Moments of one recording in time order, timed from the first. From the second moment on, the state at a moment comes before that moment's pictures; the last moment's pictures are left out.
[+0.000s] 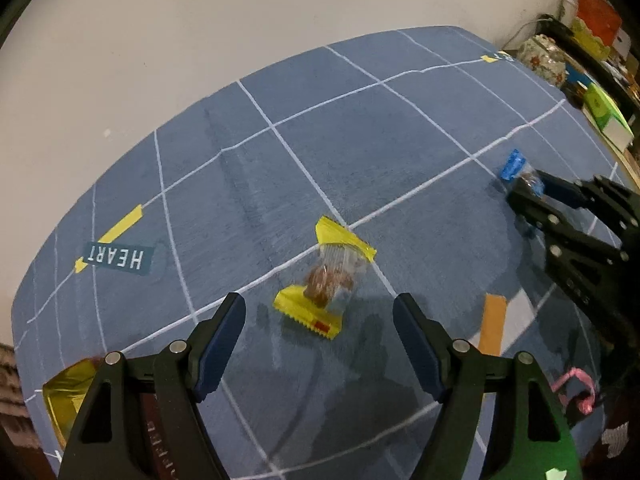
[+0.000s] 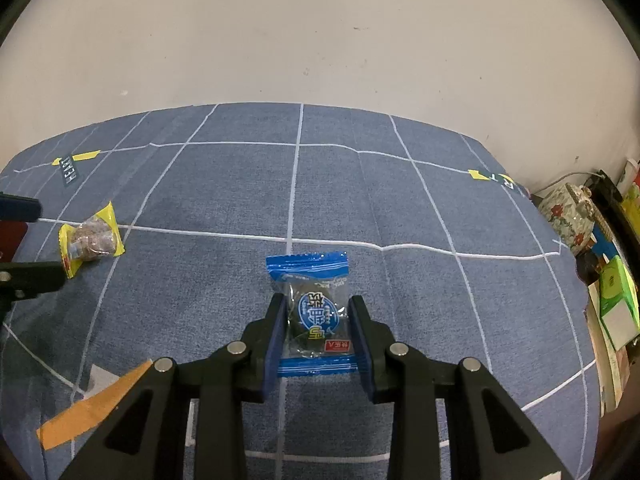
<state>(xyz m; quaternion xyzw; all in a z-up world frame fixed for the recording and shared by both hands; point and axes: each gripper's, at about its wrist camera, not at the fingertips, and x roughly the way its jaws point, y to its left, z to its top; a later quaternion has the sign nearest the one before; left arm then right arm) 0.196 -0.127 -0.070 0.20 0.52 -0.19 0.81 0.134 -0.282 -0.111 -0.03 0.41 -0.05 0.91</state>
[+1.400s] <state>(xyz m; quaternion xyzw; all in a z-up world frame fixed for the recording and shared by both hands) 0.155 -0.082 -0.064 0.10 0.56 -0.14 0.81 0.135 -0.284 -0.112 -0.02 0.41 -0.05 0.91</state>
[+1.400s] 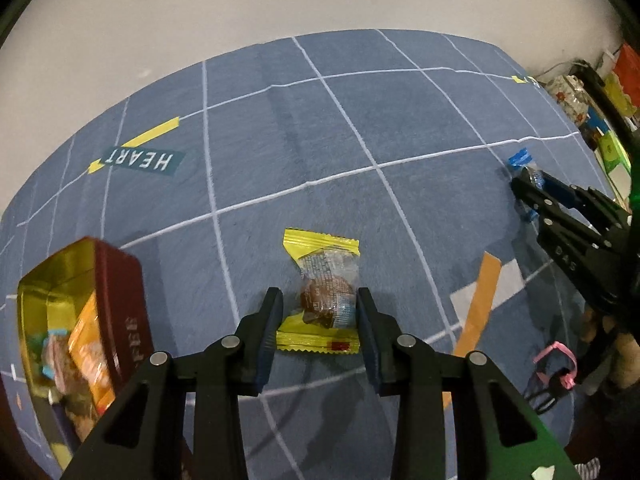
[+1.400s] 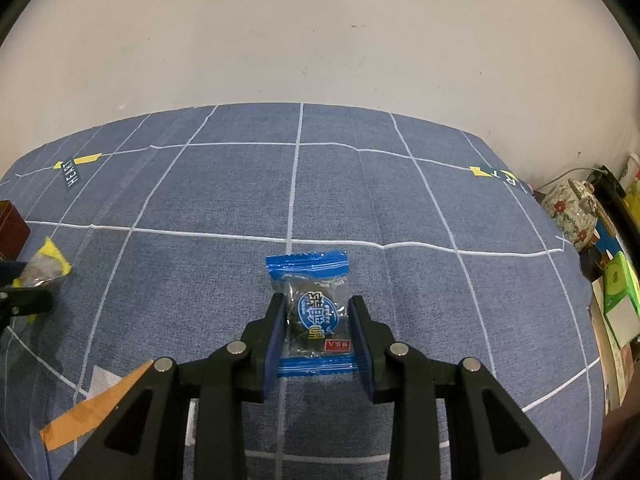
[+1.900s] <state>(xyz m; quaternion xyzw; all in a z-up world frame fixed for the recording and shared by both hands) 0.124 -0.051 -0.025 0.07 0.56 -0.12 0.82 0.135 -0.284 -0.112 -0.03 0.41 -0.05 0.91</state>
